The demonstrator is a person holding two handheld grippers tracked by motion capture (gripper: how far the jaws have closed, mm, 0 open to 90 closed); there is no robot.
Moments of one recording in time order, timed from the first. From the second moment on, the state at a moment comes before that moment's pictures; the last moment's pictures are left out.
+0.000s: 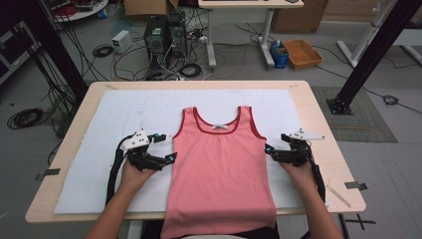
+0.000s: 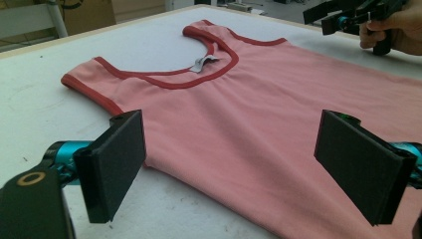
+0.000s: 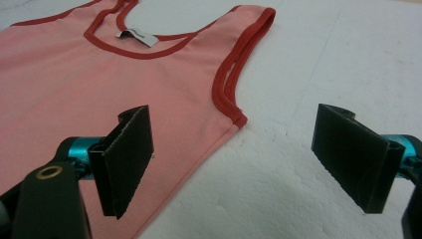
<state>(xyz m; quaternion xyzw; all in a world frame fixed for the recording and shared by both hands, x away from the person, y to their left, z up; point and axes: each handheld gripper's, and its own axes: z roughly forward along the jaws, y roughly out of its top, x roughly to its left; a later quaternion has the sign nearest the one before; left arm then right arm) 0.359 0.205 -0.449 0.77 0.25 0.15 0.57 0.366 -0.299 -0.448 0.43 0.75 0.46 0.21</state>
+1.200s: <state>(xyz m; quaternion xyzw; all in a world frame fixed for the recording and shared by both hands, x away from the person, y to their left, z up) 0.361 0.205 -0.449 0.77 0.26 0.14 0.57 0.424 -0.270 -0.386 0.43 0.76 0.45 0.19</state>
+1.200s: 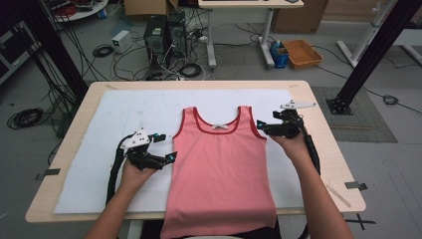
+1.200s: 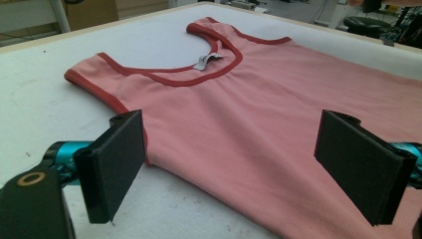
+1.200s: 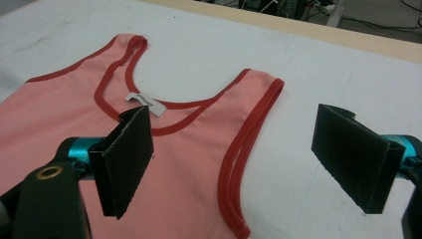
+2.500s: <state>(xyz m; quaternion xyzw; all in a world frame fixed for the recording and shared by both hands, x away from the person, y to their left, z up) 0.365 0.205 -0.449 0.77 0.27 0.13 0.57 0.516 -0.211 -0.392 0.46 0.77 0.39 0.19</state>
